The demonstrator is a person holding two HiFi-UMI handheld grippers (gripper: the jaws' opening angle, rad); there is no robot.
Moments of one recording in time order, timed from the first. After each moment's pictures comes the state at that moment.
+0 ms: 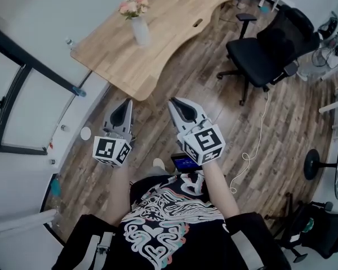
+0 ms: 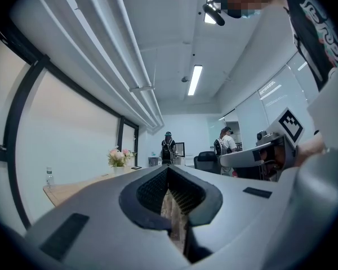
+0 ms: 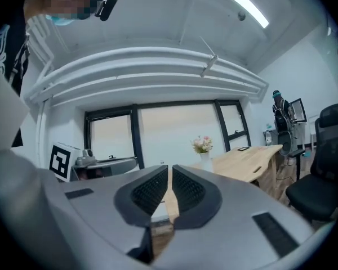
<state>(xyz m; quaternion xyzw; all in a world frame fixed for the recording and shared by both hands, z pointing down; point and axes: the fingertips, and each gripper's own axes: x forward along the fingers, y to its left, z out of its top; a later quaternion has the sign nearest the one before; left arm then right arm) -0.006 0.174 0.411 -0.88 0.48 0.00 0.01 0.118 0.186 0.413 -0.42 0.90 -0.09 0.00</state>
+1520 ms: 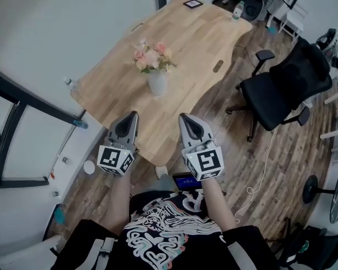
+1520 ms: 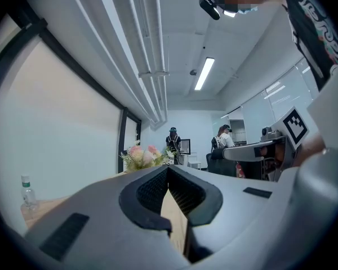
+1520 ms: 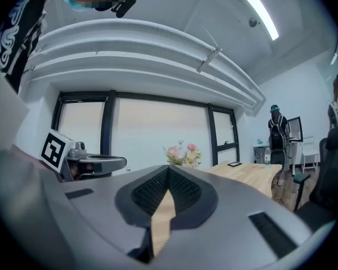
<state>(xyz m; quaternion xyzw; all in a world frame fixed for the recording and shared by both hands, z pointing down) -0.078 -0.092 0.436 -0.89 0.46 -0.01 0.00 0.069 -0.073 0.424 -0.49 0.87 -0.02 -0.02</state>
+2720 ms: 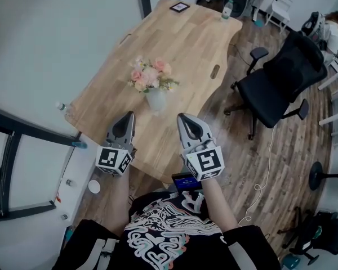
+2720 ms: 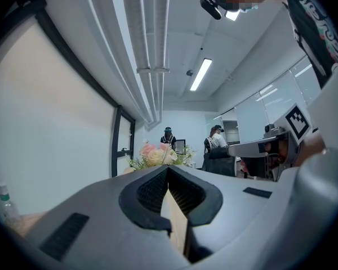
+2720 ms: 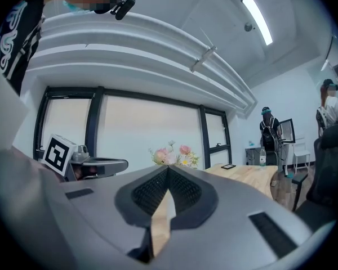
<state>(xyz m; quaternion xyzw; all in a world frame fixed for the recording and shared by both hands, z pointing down) -0.096 -0.176 0.447 -0.91 0.42 -0.01 0.01 0.053 -0.133 0.427 -0.54 0.84 -0.02 -0.01</state>
